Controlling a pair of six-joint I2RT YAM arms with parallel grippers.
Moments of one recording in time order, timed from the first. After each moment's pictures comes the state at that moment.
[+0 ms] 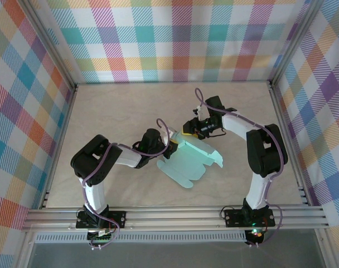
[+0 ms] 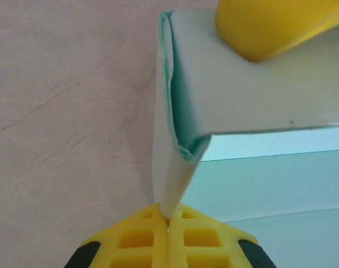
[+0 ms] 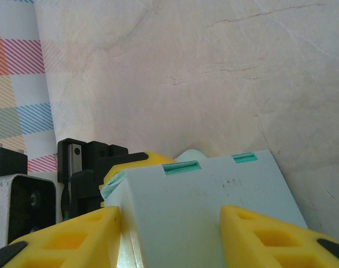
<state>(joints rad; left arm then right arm) -0.64 1.86 0.74 0.61 0.30 -0.13 0.36 1.87 1.28 -0.53 -0.79 0.44</state>
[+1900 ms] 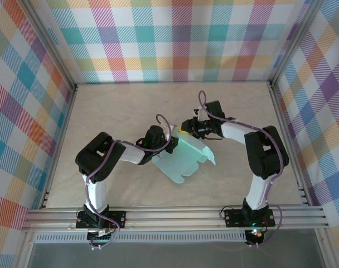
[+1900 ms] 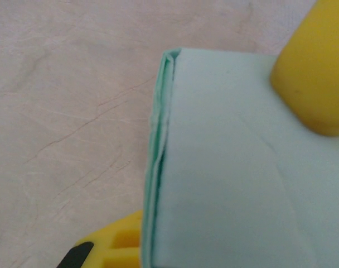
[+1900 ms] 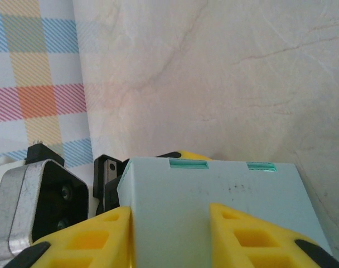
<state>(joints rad) -0.64 1.92 0.82 0.59 0.17 -0.24 0.38 1.85 1.10 -0.09 -0.80 0.79</state>
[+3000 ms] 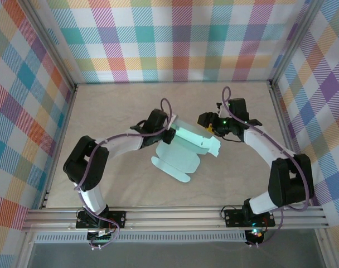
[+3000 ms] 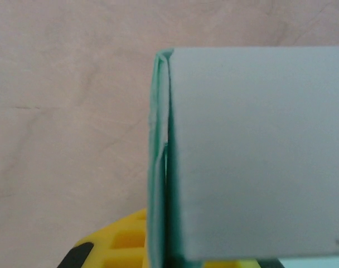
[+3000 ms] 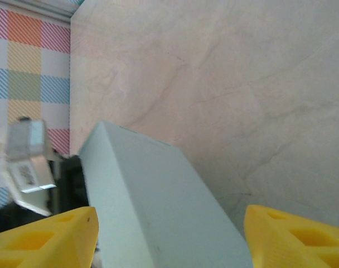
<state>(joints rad) -0.63 1.76 1.16 -0.18 0.07 -0.09 0.24 1.46 1.00 -0.32 -0.61 0.62</state>
